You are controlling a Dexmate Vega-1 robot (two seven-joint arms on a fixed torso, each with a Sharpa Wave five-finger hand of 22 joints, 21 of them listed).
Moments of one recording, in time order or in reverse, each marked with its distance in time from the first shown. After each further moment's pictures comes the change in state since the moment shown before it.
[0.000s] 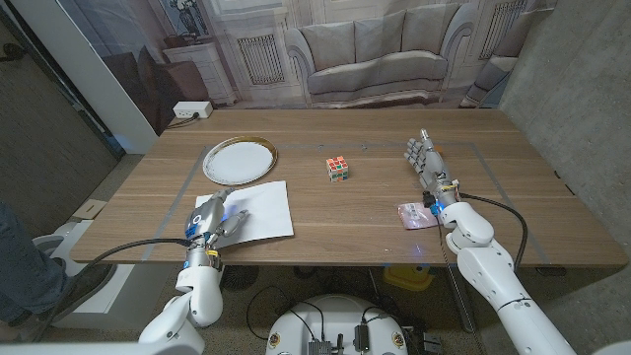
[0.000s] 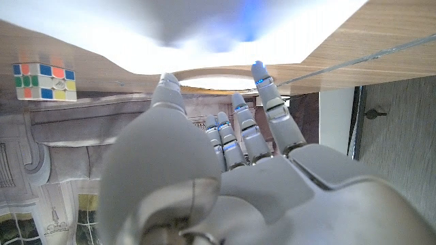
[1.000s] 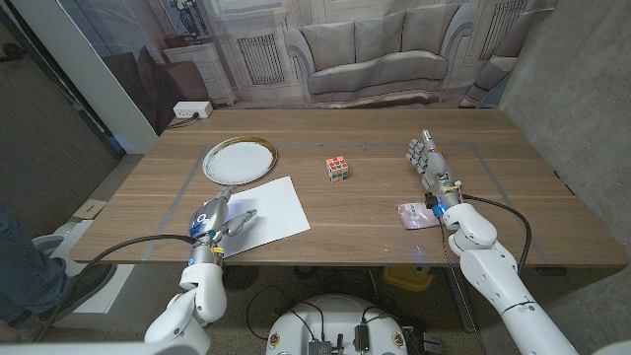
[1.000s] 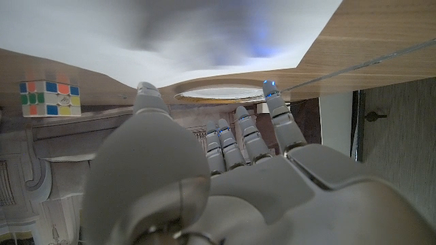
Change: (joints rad) left arm -0.030 -0.004 0.047 -0.014 0.060 0.102 -0.074; left_hand -0.164 -0.079 -0.076 0.104 -0.057 -0.062 -0.047 -0.045 0.000 -0.079 -0.039 -0.044 0.000 -0.169 0.003 -0.055 -0.003 -0.242 0.085 -0.110 0.003; right arm -0.016 -0.008 0.006 -0.017 0.010 -0.003 -0.005; right_hand 0.003 0.003 -0.002 -0.002 0.000 0.000 0.000 0.000 0.000 0.000 0.000 0.000 0.000 0.000 0.000 0.000 0.000 0.000 0.000 0.000 0.000
